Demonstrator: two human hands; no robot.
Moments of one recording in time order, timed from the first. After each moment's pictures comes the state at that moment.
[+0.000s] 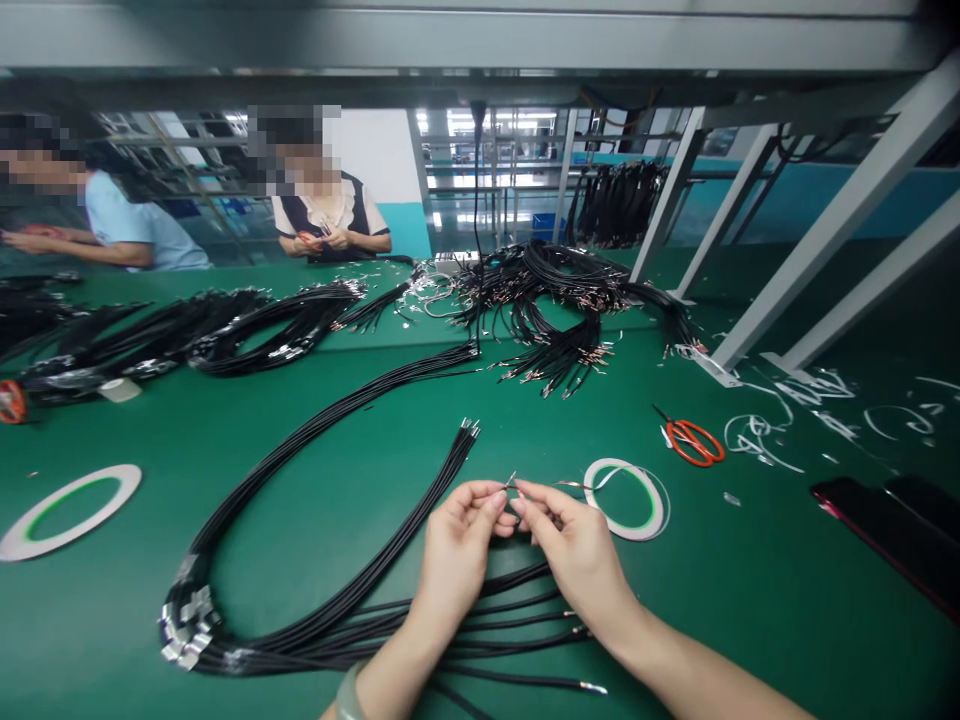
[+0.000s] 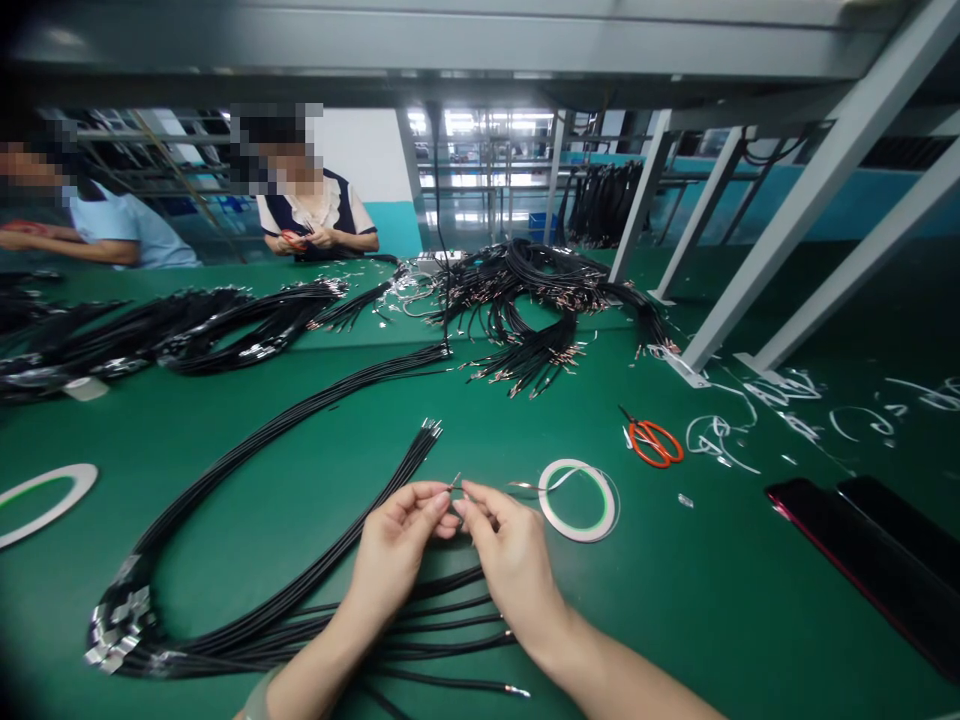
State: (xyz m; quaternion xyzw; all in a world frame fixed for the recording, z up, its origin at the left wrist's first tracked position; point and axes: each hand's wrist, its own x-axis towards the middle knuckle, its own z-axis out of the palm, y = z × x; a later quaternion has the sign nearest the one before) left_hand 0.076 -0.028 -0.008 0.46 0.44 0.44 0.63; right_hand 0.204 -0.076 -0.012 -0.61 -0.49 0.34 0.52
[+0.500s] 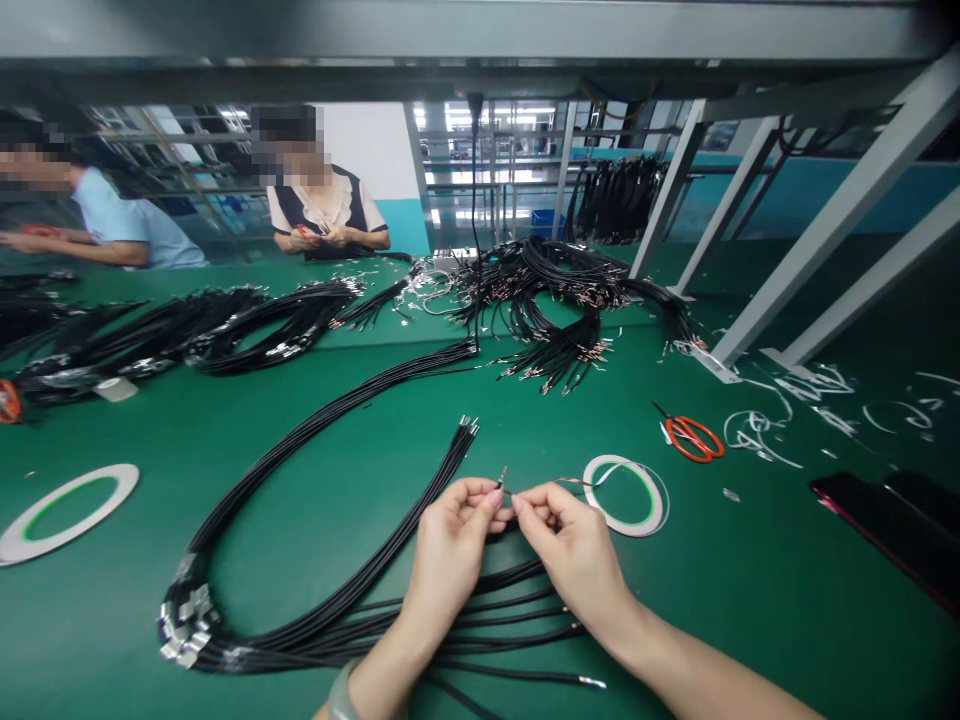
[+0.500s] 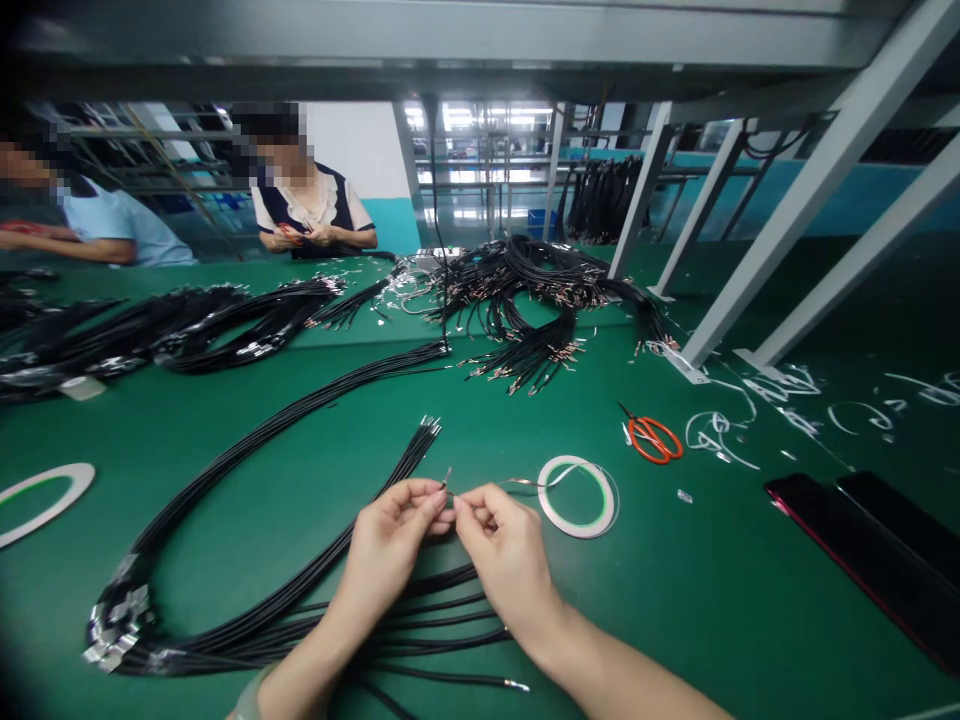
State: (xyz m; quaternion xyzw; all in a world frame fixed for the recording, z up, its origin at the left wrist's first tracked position) left_hand 0.070 -0.025 -0.007 0.50 0.45 0.42 0.61; right_hand 0.200 -0.080 -0.003 -0.58 -0.51 0.34 0.54
